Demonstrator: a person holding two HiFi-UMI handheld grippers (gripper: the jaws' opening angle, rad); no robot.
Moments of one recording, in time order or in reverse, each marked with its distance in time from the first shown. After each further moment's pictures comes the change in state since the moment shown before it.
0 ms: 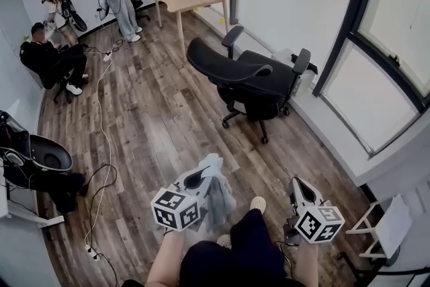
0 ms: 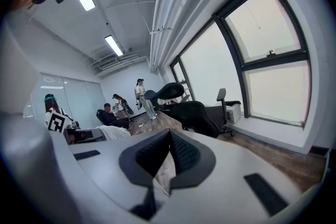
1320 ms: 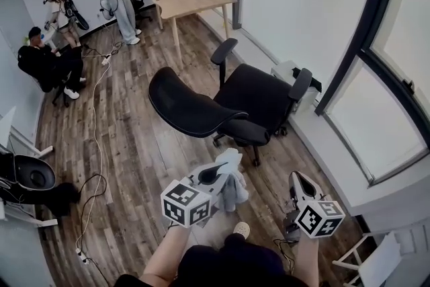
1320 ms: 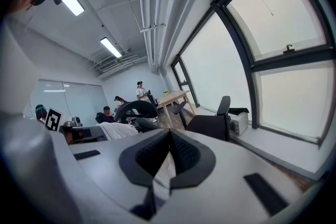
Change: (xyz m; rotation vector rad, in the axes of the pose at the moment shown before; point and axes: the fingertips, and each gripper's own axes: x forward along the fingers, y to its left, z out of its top) left arm 0.251 -0.026 0.095 0.066 0.016 -0.104; right arm 0.165 -0.152 0.133 -0.004 0.009 0.069
